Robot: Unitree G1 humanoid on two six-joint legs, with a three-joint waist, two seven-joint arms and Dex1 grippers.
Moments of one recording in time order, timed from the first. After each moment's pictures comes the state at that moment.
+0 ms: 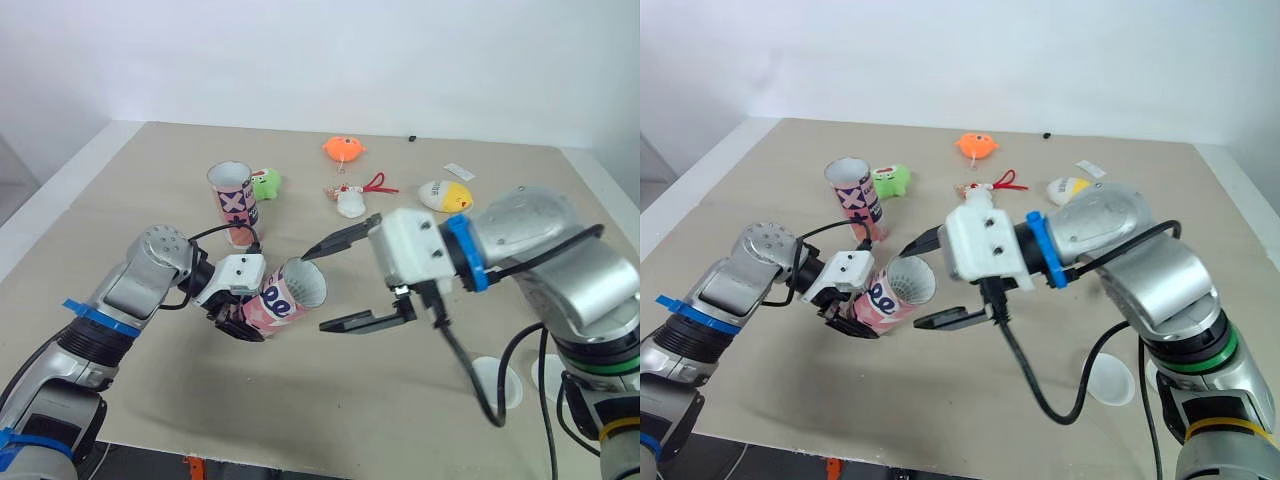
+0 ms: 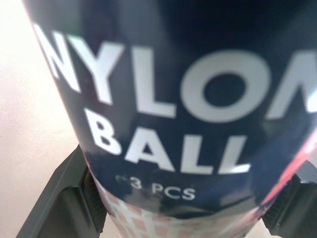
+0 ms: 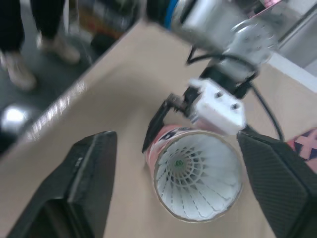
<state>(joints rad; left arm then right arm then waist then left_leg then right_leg) -0.68 0.71 -0.36 0.06 -0.02 0.38 -1.58 -0.83 -0.79 0.17 -0.49 0.57 0.67 1.20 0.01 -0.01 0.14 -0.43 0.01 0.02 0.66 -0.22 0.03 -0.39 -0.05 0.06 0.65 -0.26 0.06</state>
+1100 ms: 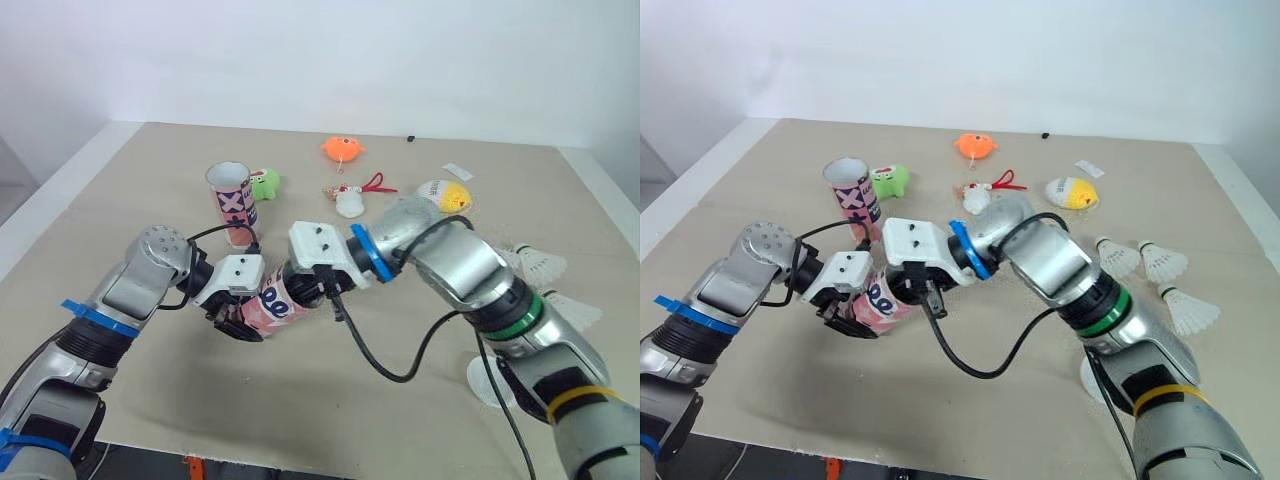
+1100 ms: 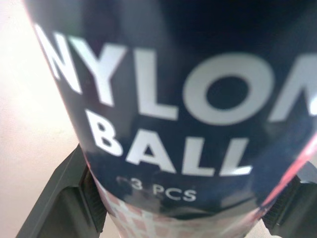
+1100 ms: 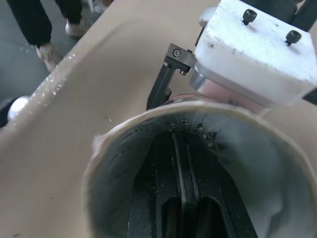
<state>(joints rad) -0.67 0.71 -0.35 0.06 -0.02 0.37 -1.58 -1.02 -0.50 0.60 -0.12 0.28 0.63 1.26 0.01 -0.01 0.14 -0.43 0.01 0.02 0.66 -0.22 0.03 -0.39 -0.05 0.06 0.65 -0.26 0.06</state>
